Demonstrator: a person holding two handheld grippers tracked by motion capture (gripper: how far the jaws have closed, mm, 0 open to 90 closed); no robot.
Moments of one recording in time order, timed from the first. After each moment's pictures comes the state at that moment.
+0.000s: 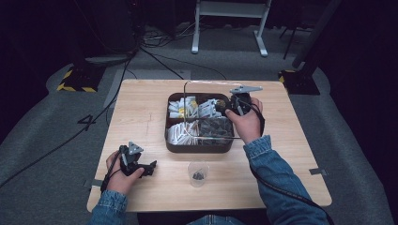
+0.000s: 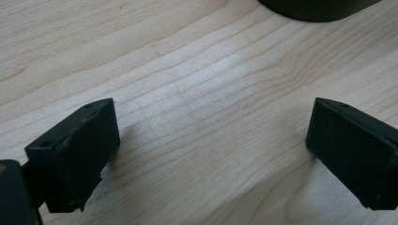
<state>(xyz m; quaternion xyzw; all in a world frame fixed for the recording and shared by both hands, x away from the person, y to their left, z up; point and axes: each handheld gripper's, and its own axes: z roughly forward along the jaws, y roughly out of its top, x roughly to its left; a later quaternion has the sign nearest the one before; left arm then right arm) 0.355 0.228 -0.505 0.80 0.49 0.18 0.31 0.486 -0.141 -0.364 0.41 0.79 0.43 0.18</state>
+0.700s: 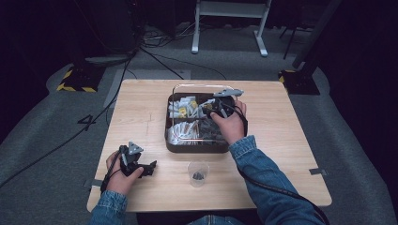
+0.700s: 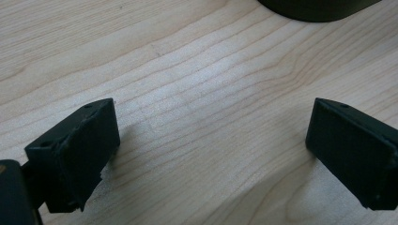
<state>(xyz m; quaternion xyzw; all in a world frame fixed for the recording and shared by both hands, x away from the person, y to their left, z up) 0.355 0.228 -0.504 0.80 0.49 0.18 0.31 0.495 -0.099 -0.389 0.40 0.79 0.42 0.18</state>
